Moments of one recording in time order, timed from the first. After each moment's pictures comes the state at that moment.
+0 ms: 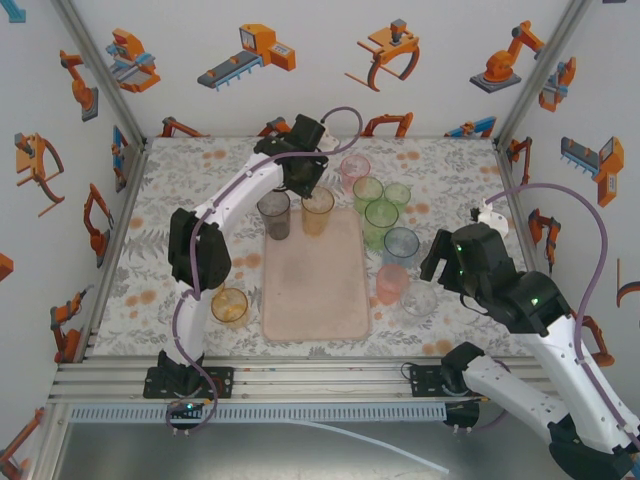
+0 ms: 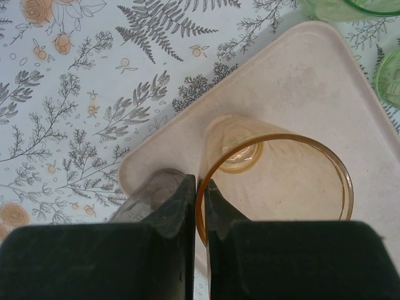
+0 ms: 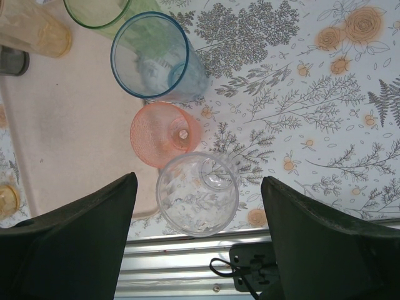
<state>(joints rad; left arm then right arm) -0.65 2.18 2.11 -0.93 -0.06 0.08 0.59 0.75 1.10 -1.15 0.36 0.68</state>
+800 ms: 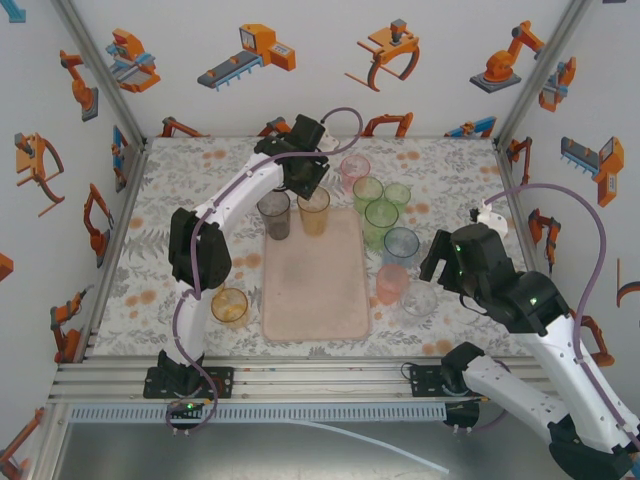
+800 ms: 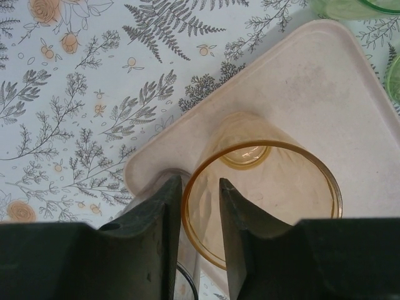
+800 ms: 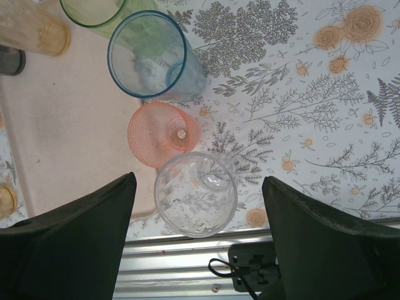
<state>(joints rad) -0.65 2.18 2.11 -0.93 -0.08 0.09 0.59 0.75 1.09 -1.15 0.36 0.68</state>
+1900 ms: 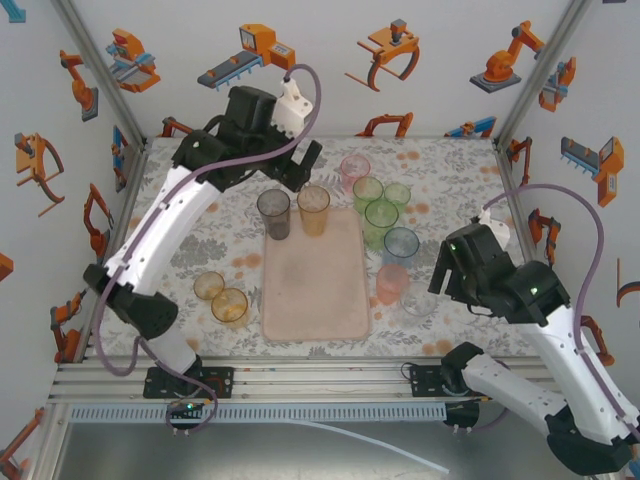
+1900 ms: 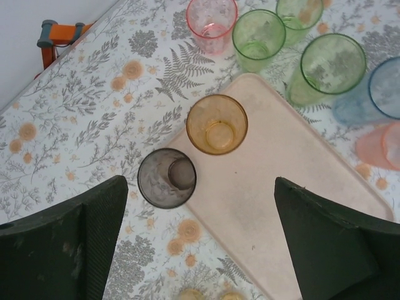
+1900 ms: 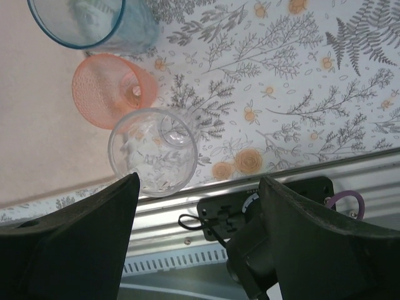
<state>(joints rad) -0.67 1.66 2.01 -0.96 0.00 0.17 0.59 0.84 1.19 -1.41 0.35 0.73</state>
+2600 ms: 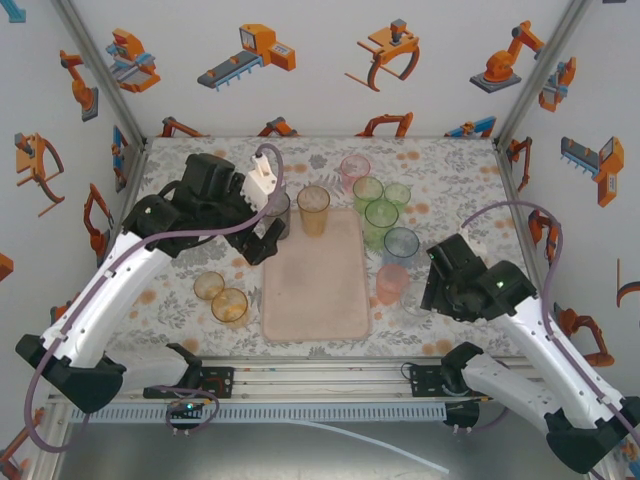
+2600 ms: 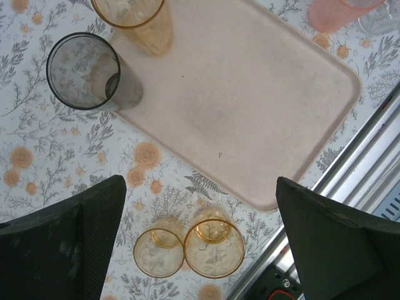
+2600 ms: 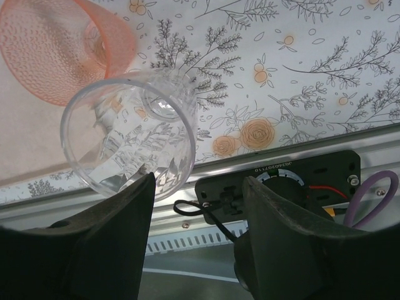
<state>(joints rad) -0.64 1.22 1.46 -1.00 0.20 0.29 0.59 0.82 0.96 -1.34 0.25 0.79</state>
